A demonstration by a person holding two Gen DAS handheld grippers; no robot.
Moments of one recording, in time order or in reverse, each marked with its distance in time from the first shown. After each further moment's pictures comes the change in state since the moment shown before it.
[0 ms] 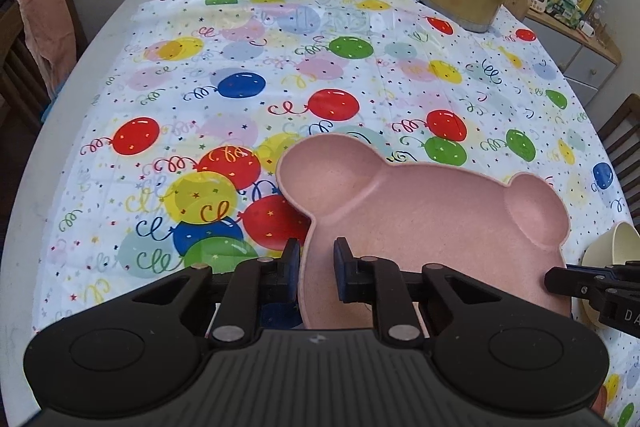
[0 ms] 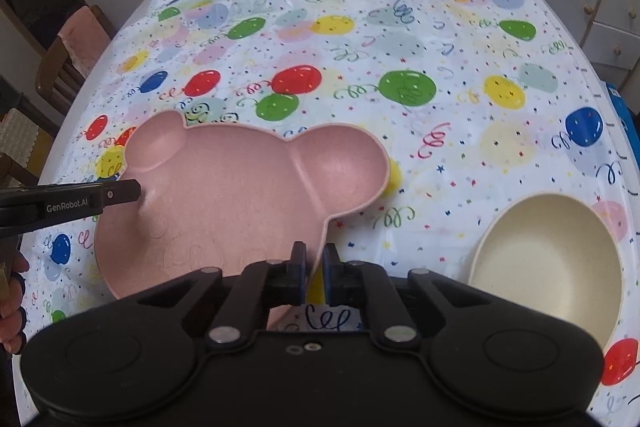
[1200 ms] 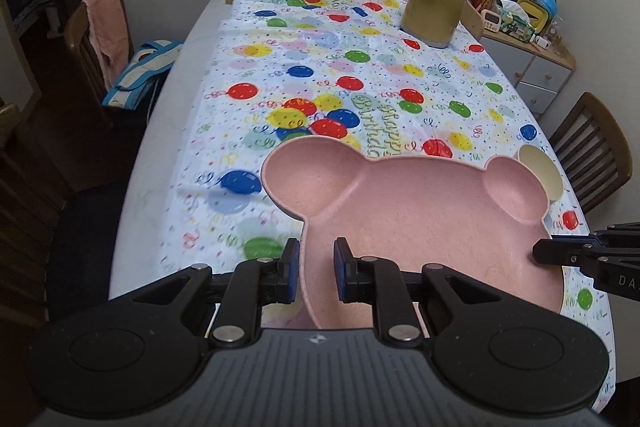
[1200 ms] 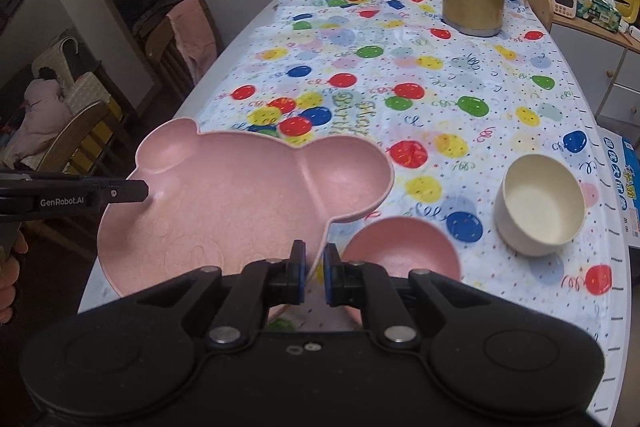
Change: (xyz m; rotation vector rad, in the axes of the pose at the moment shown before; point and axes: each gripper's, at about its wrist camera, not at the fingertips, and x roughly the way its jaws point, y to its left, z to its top) left arm -0.219 0.057 -0.142 -0.012 -0.085 -0.026; right arm -0.155 0.094 -0.107 -0.180 -0.087 0.107
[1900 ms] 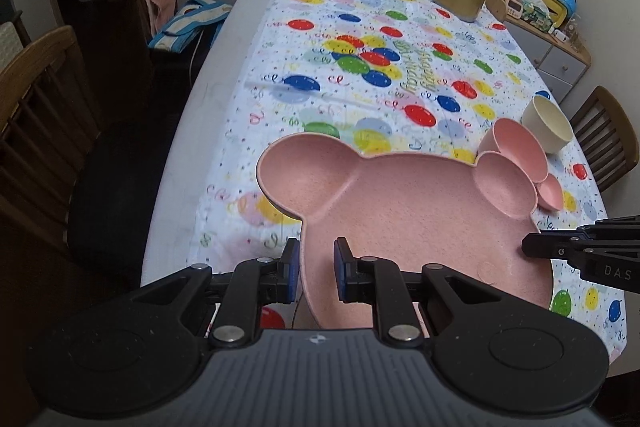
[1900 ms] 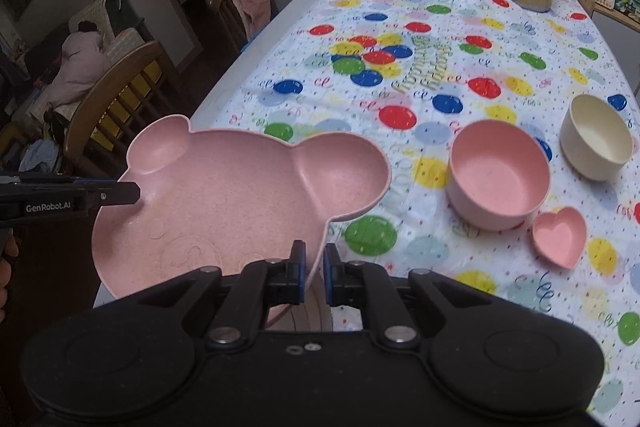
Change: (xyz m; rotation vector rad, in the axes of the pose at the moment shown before) left arm -0.045 0.042 -0.121 -0.084 0.034 0.039; right arm -0.006 0.079 -0.092 -0.075 0.061 0.066
